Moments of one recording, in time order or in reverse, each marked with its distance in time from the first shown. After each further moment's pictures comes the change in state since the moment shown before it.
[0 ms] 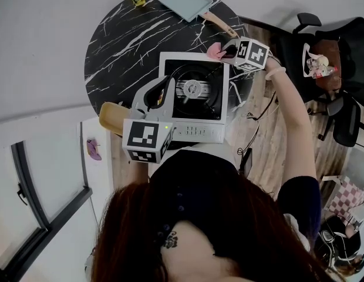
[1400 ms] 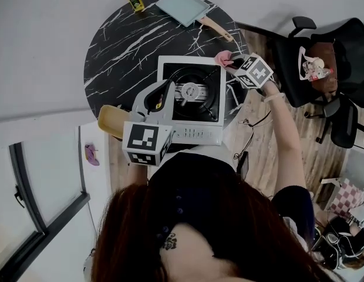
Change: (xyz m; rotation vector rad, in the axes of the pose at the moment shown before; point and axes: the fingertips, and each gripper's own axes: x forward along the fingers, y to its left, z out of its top) left arm -0.007 -0.008 0.003 0.007 -0.023 -0.015; right arm -0.018 0.012 -0.032 0.383 -0.055 -0.237
